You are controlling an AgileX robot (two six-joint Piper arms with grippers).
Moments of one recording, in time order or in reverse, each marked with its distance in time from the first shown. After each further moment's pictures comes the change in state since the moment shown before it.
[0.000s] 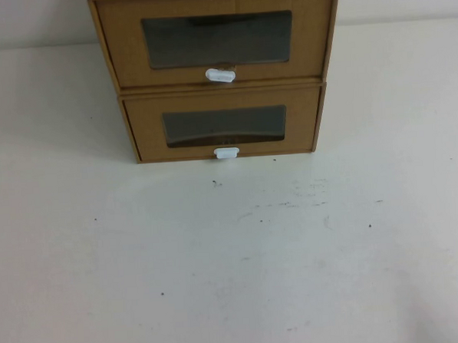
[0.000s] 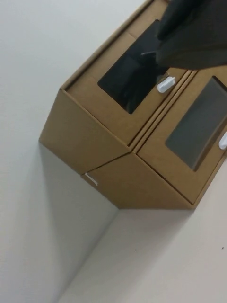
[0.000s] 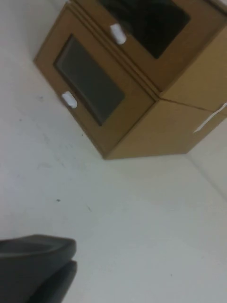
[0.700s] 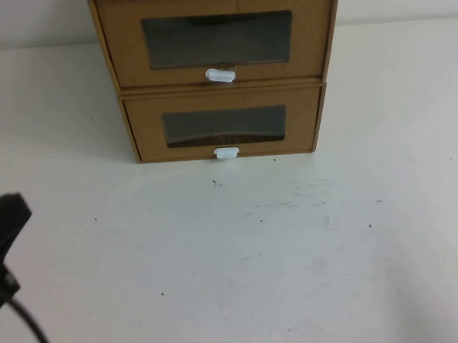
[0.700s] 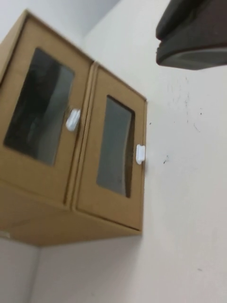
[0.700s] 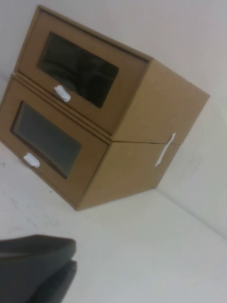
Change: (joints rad) right arm 0.000 0.000 0.000 0.330 -0.097 0.000; left arm -0.129 0.496 -0.581 -0.060 0.505 0.393
